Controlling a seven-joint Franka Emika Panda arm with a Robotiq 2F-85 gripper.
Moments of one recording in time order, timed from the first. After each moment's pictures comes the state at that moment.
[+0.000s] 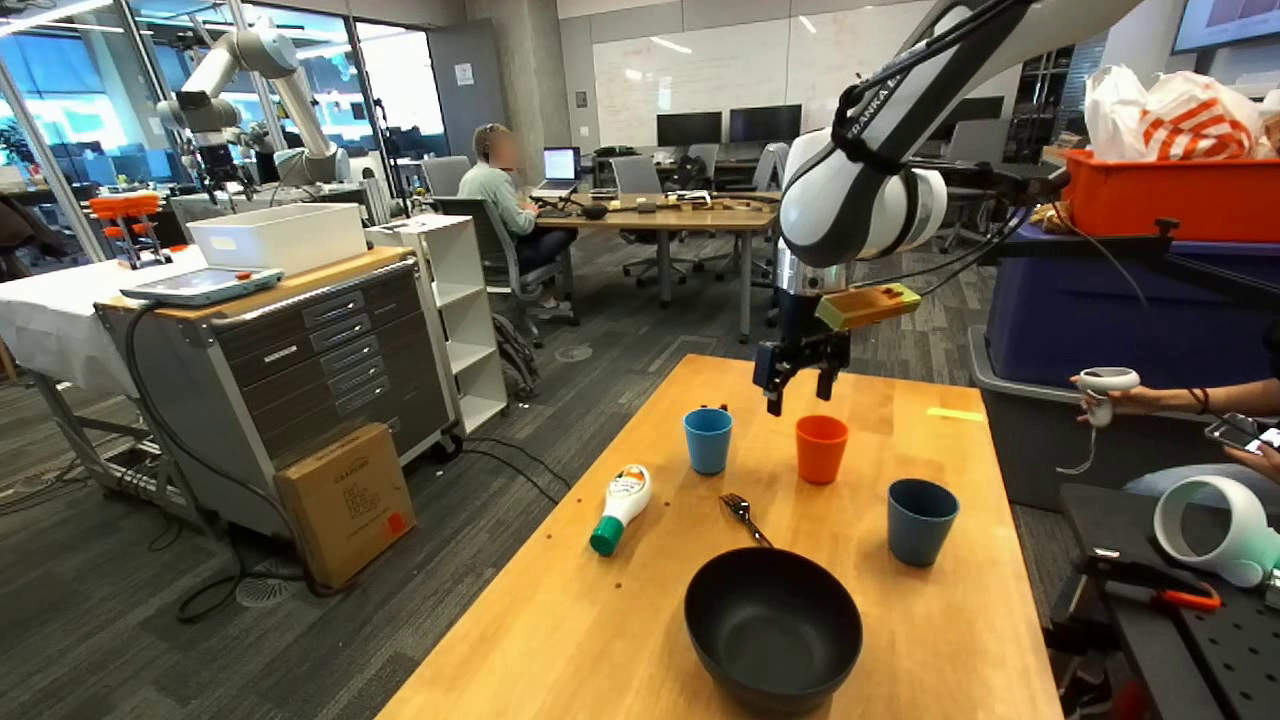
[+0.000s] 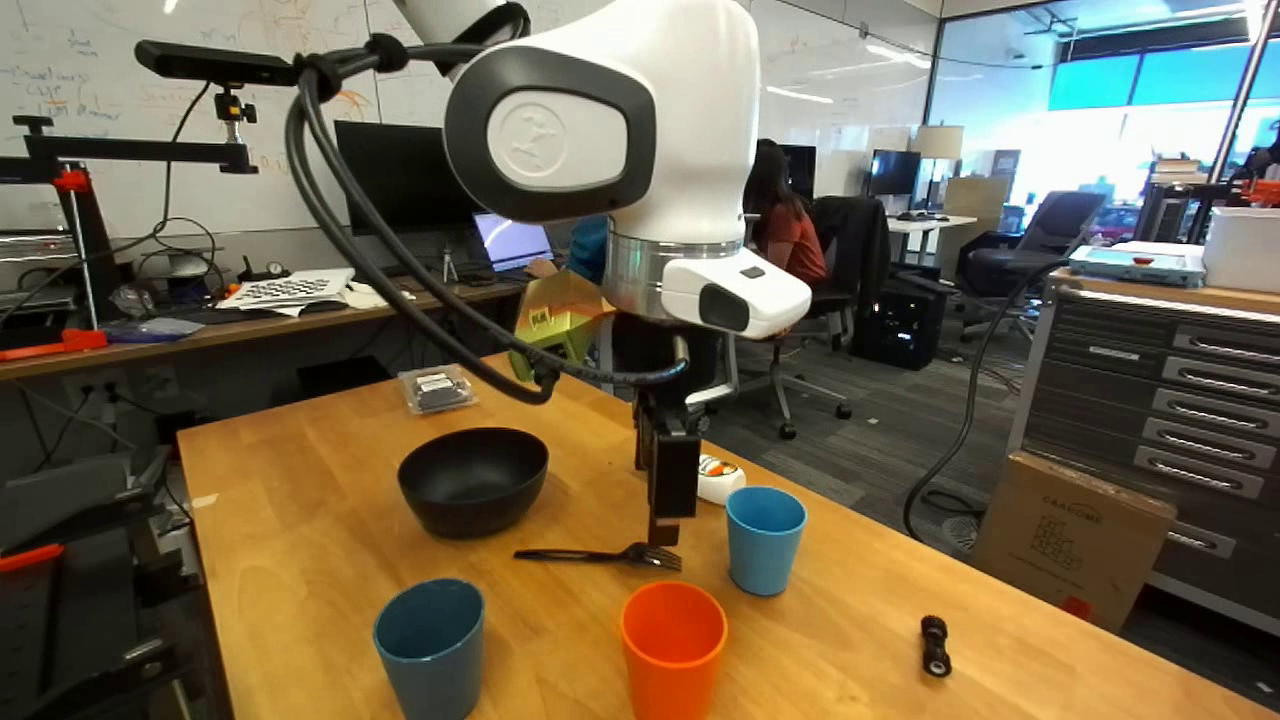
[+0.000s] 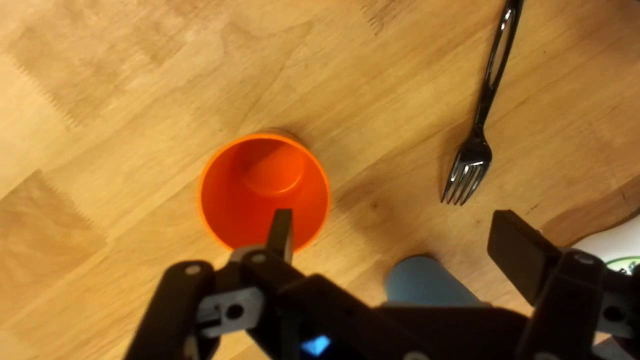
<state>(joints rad) -0.25 0.45 -0.16 -2.10 0.21 2.52 0.04</state>
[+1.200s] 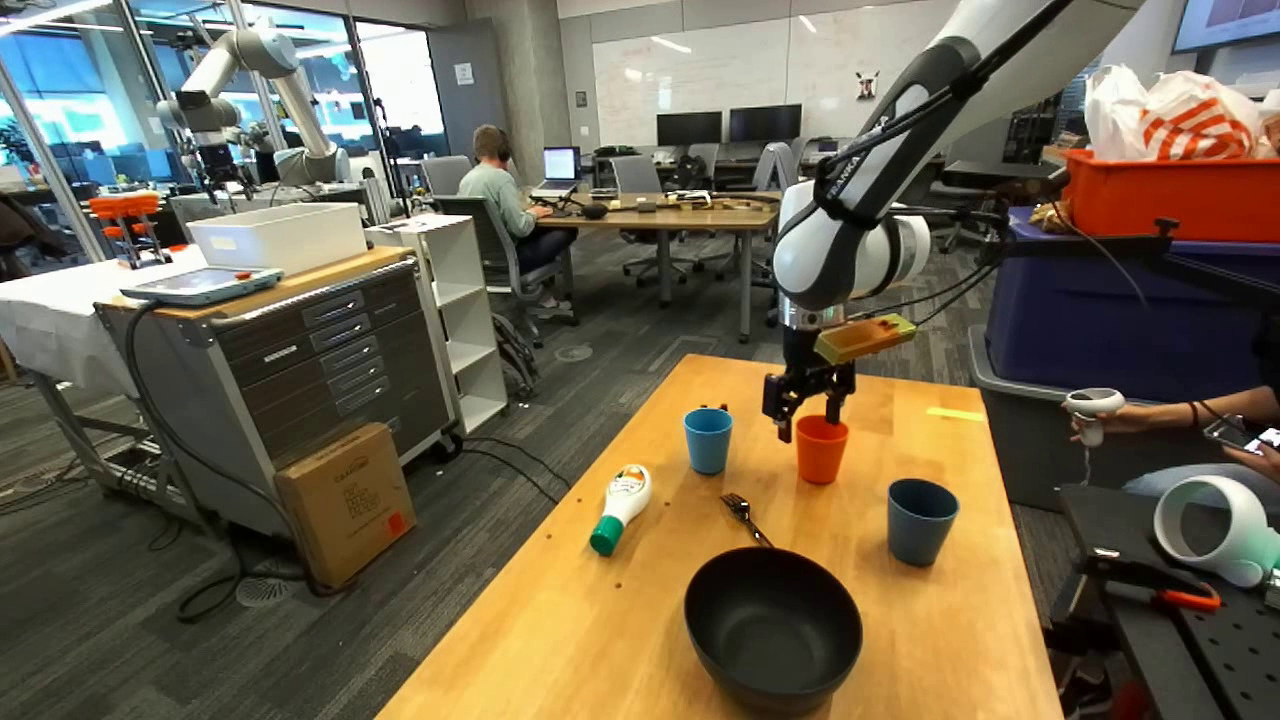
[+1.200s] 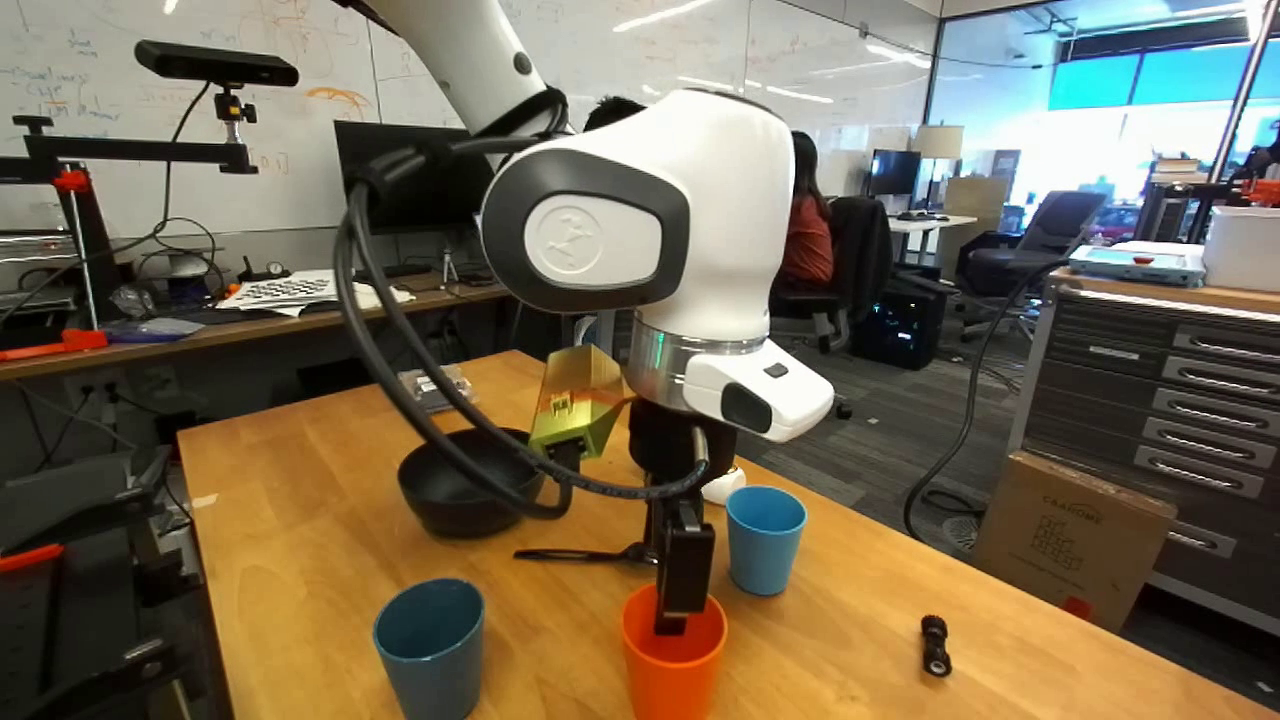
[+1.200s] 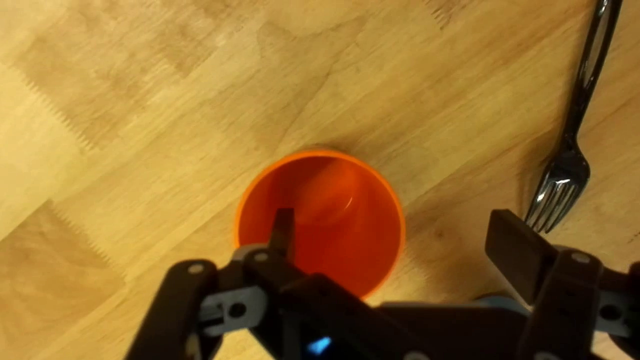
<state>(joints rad) -0.26 0.59 -0.18 -2.02 0.21 2.52 0.05</state>
